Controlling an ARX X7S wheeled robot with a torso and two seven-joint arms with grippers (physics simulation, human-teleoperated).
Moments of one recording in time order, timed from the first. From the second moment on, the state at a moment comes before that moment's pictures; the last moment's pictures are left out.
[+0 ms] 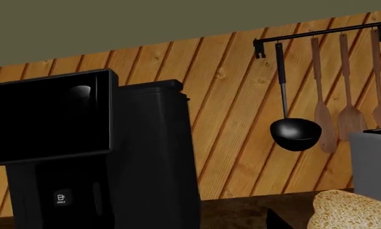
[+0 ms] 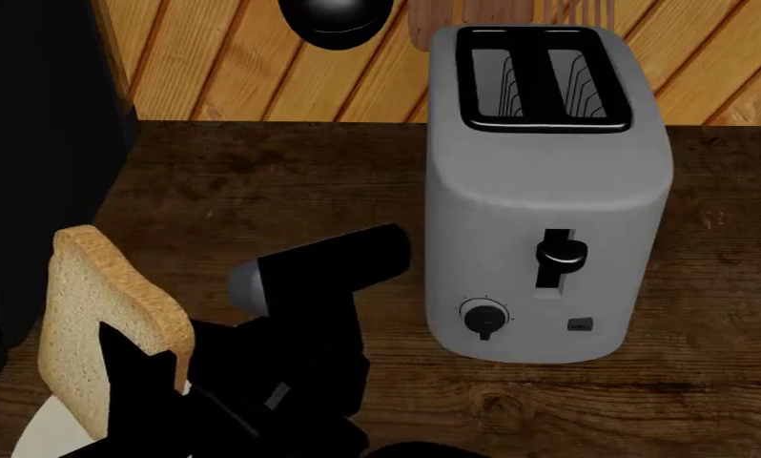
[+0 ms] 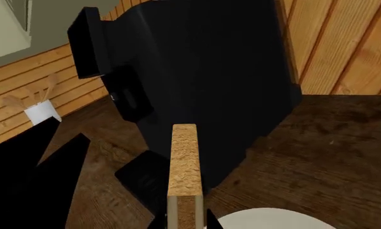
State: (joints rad) left arm -0.02 -0.64 -0.23 1.00 -0.71 -0.67 -0.47; right arm 0.66 0.07 -0.20 -0.50 1.27 1.15 0.40
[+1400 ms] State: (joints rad) left arm -0.04 -0.69 -0.16 0.97 -0.72 -0.64 -0.50; right arm 0.59 0.17 -0.34 -0.40 1.10 0.96 0.33
